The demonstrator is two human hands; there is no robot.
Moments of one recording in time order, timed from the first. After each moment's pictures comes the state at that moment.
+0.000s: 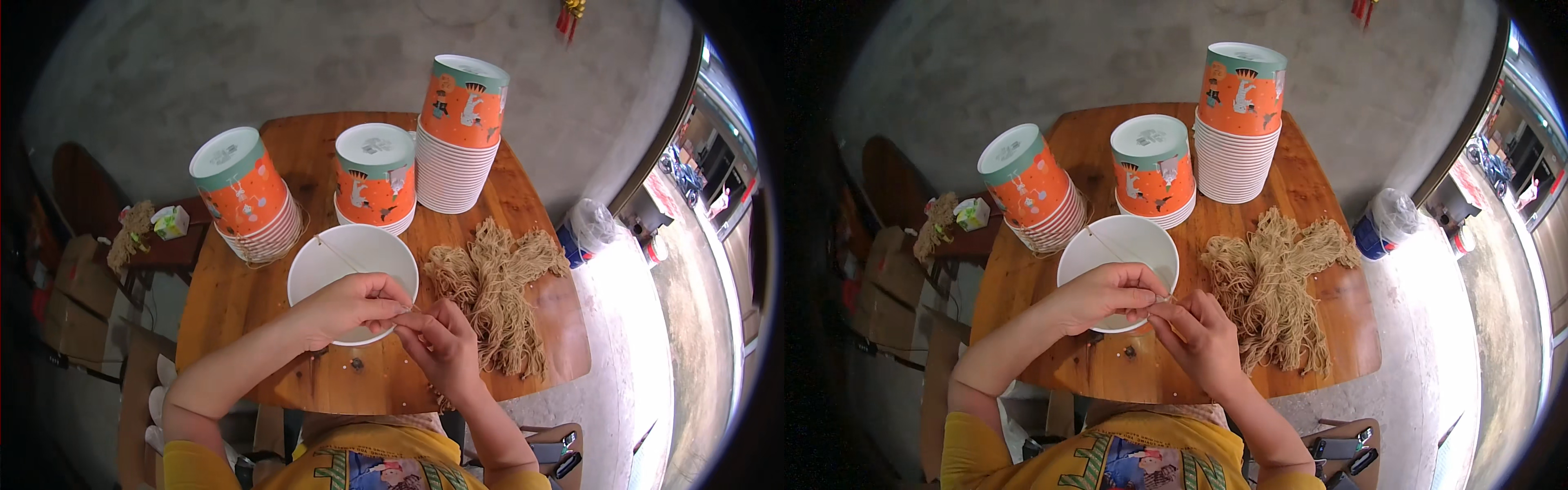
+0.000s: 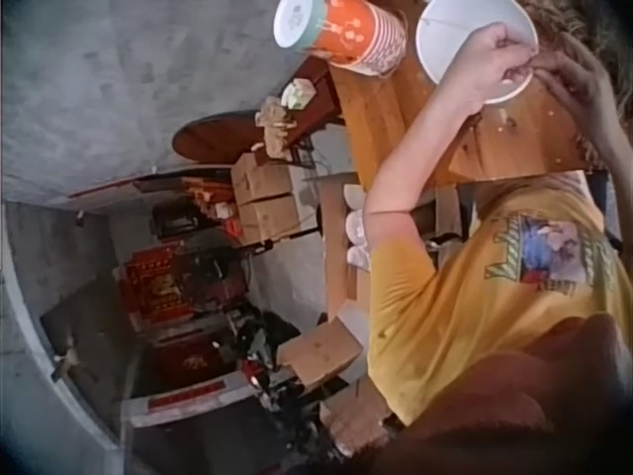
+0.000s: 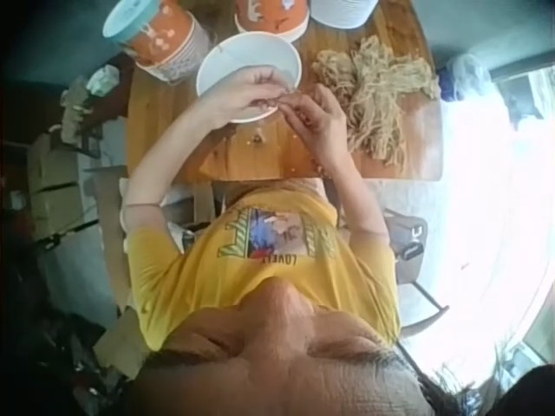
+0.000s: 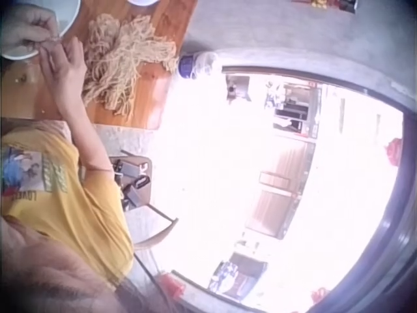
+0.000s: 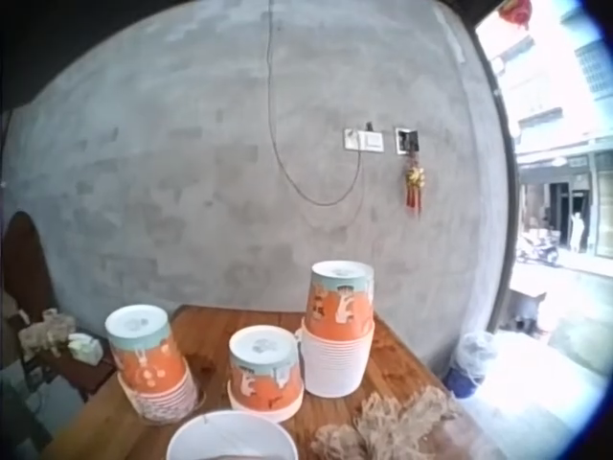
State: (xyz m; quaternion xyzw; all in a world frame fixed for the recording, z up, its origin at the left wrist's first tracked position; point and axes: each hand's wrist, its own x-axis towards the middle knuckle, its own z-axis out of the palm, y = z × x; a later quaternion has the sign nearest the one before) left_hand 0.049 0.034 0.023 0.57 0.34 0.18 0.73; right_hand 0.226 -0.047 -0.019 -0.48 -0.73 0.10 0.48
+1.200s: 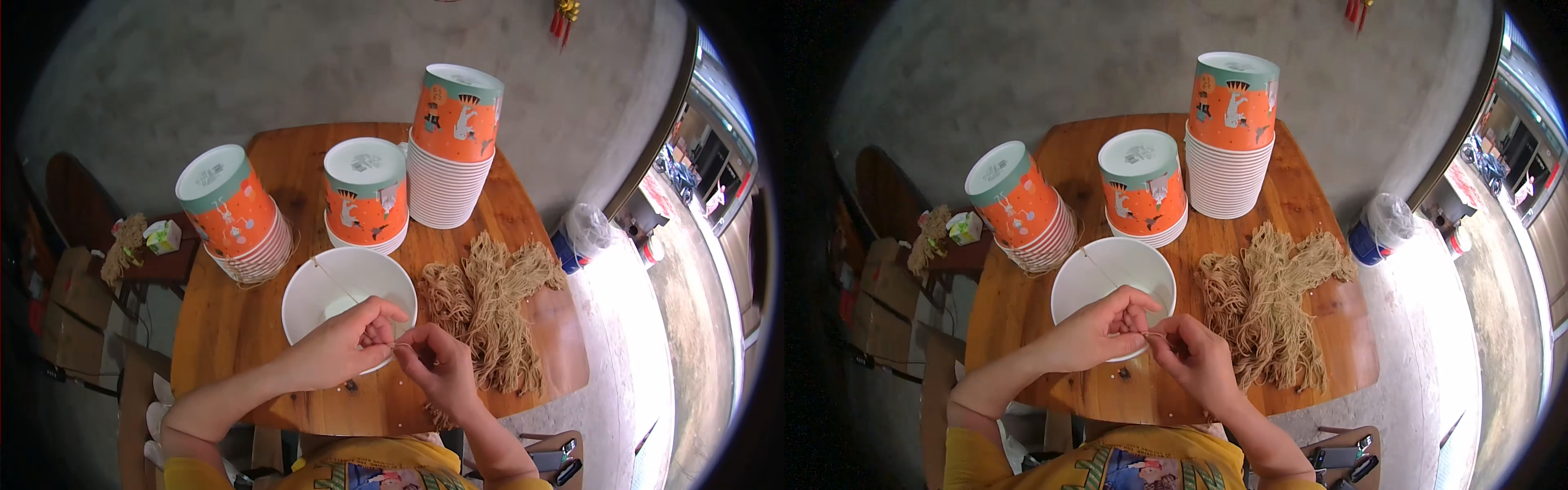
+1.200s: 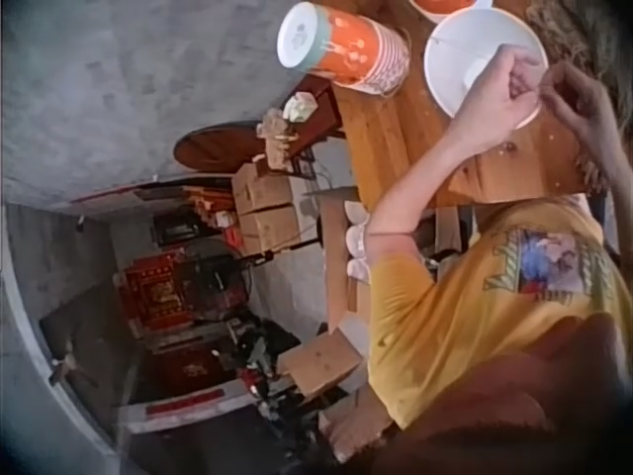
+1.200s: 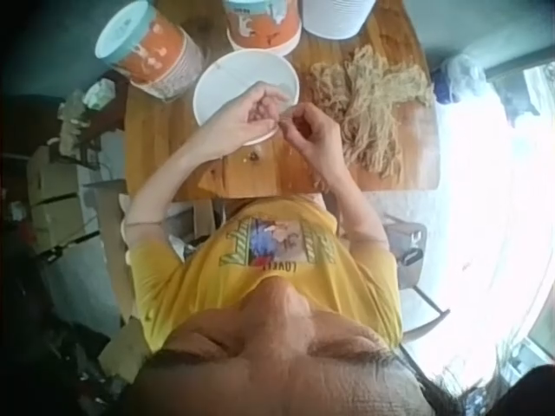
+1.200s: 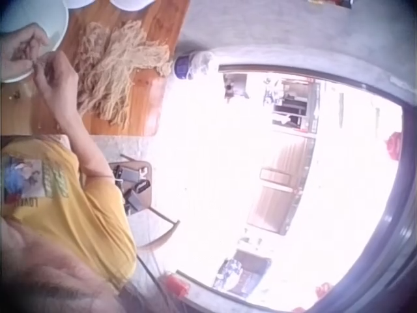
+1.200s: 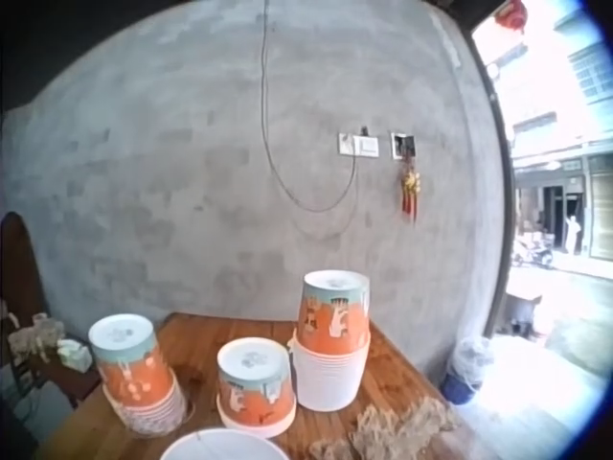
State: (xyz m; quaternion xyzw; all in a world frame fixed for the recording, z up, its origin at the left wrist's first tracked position) left_hand 0.047 0.023 0.027 0.71 0.31 0.19 0.61; right_hand 0.231 -0.042 -0.012 -0.51 -0.60 0.37 0.49
